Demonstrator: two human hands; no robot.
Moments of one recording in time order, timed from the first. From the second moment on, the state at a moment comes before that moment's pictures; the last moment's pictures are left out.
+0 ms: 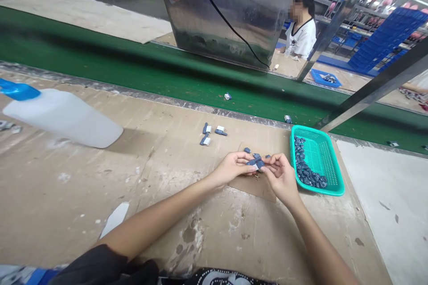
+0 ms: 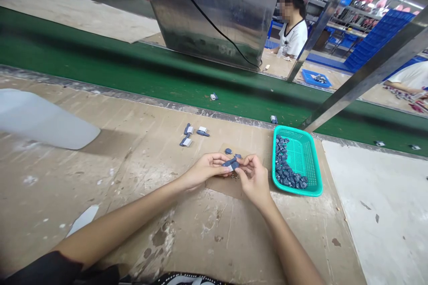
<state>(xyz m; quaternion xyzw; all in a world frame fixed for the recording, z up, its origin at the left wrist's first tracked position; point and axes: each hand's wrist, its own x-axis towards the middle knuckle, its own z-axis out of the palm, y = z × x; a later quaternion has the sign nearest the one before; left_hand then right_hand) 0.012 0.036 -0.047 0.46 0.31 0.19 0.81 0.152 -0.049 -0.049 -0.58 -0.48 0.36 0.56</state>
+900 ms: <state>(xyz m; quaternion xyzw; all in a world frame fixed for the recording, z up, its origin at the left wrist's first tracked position) 0.132 0.147 -0.046 0.81 0.34 0.23 0.41 0.279 -0.073 -0.034 -0.75 -0.63 0.05 0.22</state>
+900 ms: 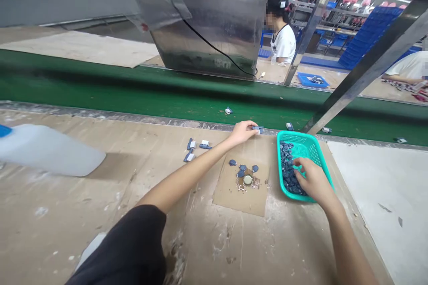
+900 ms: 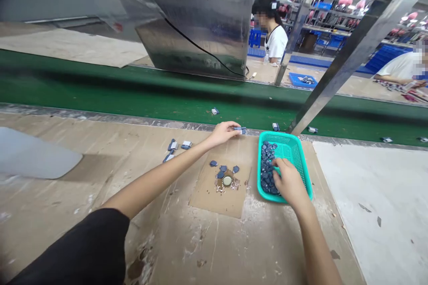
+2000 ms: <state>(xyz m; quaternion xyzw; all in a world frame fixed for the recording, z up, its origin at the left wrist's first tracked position) 0.002 0.063 -0.028 0.40 0.33 0.20 0.84 0.206 -0.051 -0.035 -0.58 -0.70 0.25 0.33</state>
